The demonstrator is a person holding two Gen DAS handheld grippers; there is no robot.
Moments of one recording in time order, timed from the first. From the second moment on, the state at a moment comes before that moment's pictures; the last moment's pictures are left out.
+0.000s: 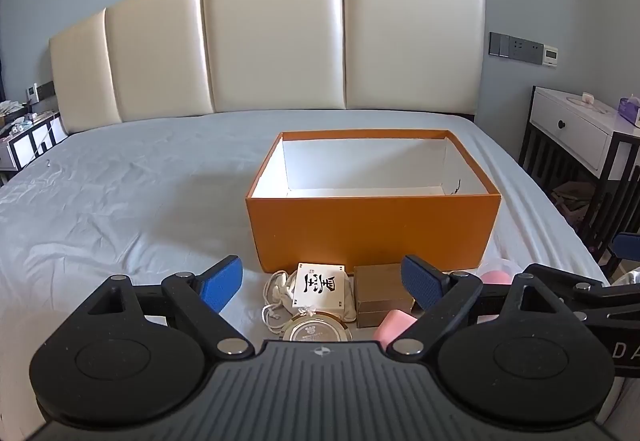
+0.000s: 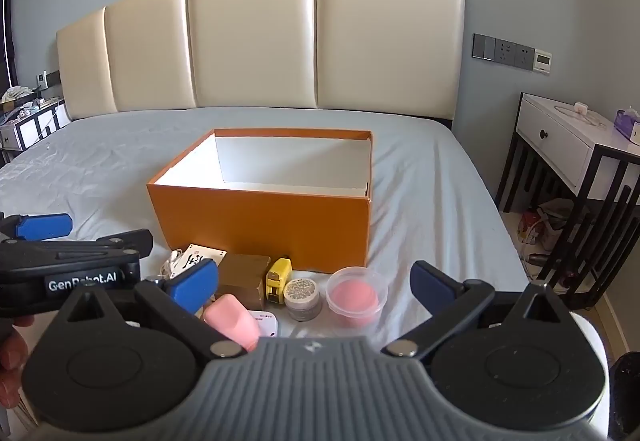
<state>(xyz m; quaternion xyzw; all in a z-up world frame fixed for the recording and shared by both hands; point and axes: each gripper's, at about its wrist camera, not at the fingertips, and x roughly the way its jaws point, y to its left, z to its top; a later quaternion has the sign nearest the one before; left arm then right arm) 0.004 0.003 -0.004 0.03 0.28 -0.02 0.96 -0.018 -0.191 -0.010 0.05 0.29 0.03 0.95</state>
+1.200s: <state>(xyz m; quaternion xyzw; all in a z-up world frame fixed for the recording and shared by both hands) 0.007 0.011 -0.007 0.02 0.30 -0.02 0.96 -0.013 -0.184 -0.019 0.03 0.33 0.02 0.95</state>
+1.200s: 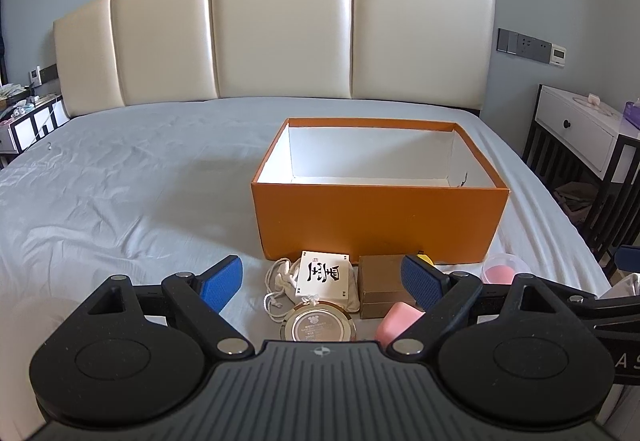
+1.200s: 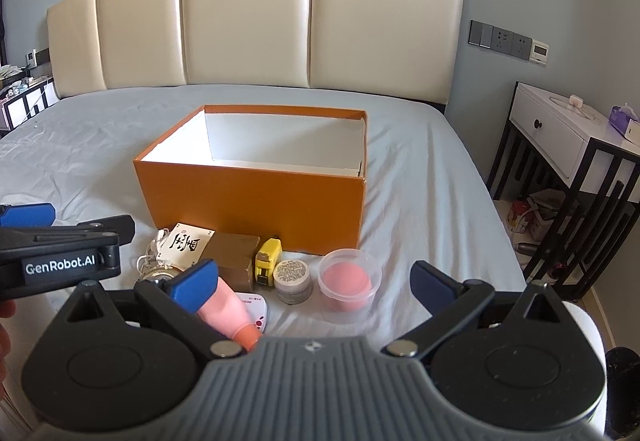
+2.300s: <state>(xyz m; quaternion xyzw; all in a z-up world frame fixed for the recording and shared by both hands) 0.026 0.021 -0.034 -0.04 0.37 -0.07 0.93 0.007 -0.200 -0.047 0.10 0.37 0.03 0.92</state>
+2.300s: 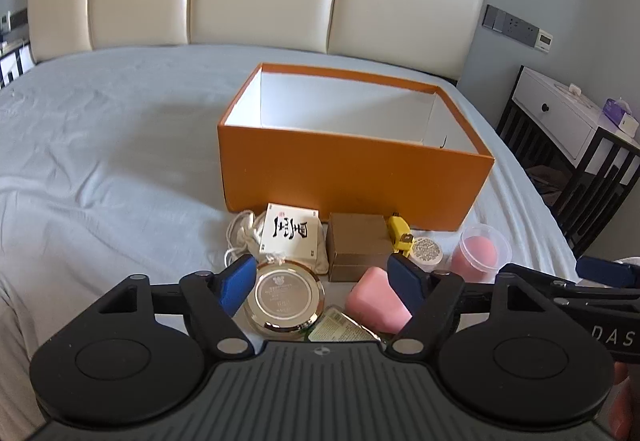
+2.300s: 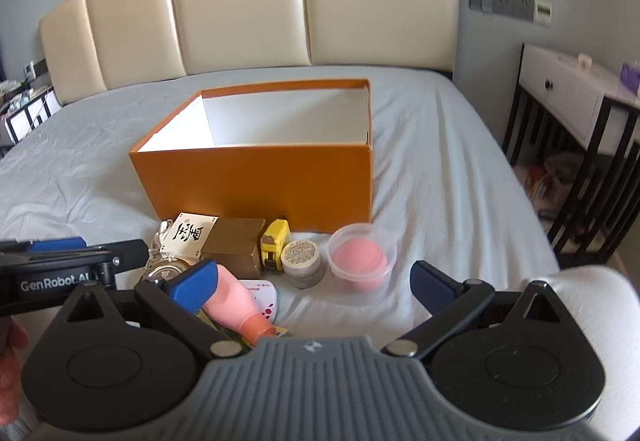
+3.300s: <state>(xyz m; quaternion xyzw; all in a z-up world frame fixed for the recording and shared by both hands) 0.077 -0.003 -0.093 -0.16 0.54 -0.08 0.82 0.063 -0.178 -0.113 0.02 0.49 0.12 0.87</state>
